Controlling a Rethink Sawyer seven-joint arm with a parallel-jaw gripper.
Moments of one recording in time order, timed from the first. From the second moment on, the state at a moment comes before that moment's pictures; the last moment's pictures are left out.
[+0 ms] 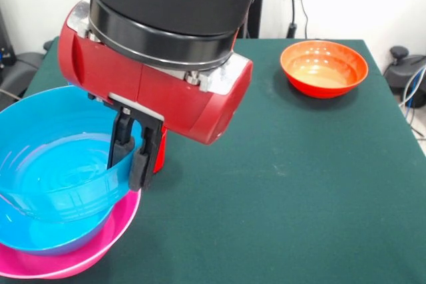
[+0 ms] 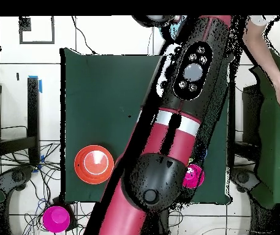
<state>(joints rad) -0.37 0.12 -1.49 -0.02 1.27 1.30 1.83</state>
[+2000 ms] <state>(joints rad) -0.41 0.12 -1.52 -0.02 1.34 1.25 1.72</state>
